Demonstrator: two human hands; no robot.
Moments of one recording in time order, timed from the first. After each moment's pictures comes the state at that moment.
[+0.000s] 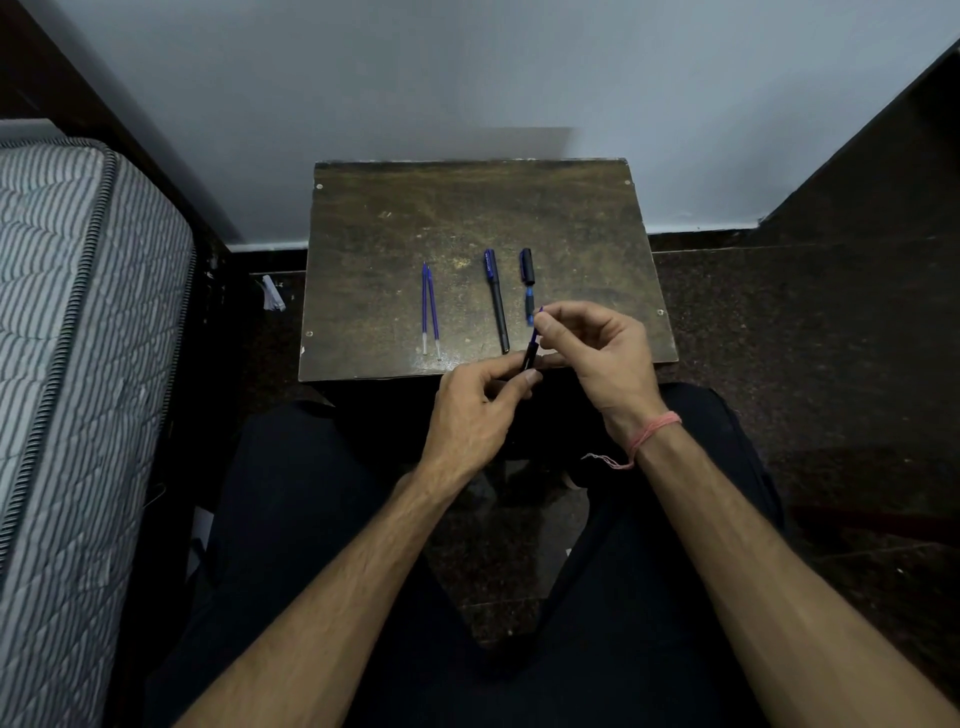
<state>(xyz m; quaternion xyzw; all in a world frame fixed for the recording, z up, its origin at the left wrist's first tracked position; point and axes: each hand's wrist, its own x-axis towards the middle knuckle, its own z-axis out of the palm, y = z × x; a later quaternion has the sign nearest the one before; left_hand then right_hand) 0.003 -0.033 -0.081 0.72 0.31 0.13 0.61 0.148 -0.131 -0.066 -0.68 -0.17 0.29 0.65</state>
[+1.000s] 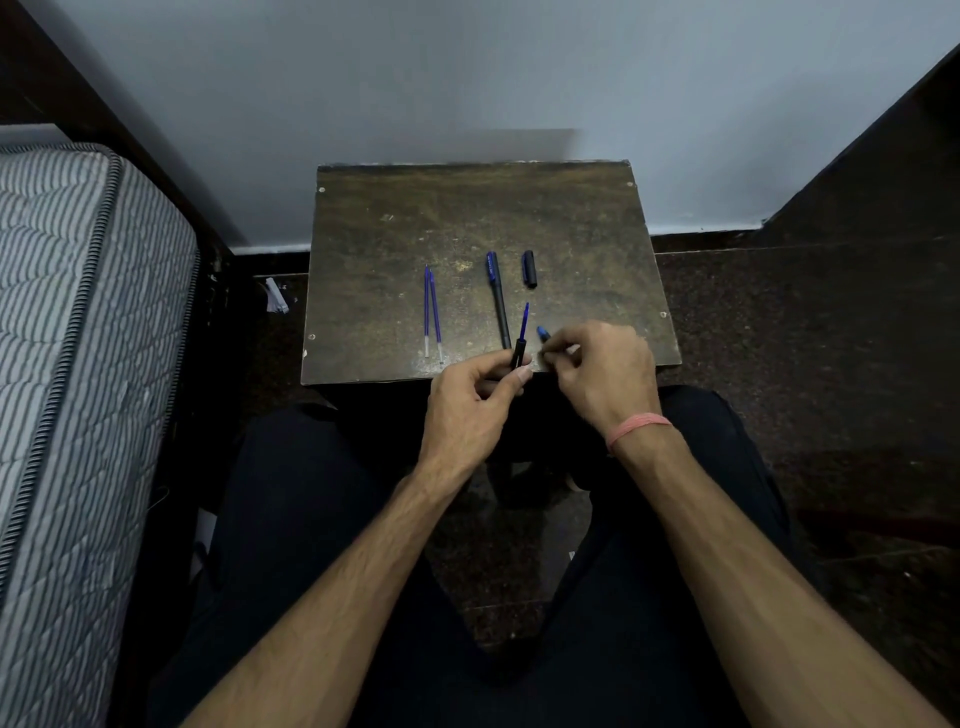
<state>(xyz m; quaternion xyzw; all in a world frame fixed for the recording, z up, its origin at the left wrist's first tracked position) 0.006 -0.026 -0.100 0.68 0.36 0.16 0.62 0.149 -0.129 -0.057 -0.92 -0.33 0.07 0.19</state>
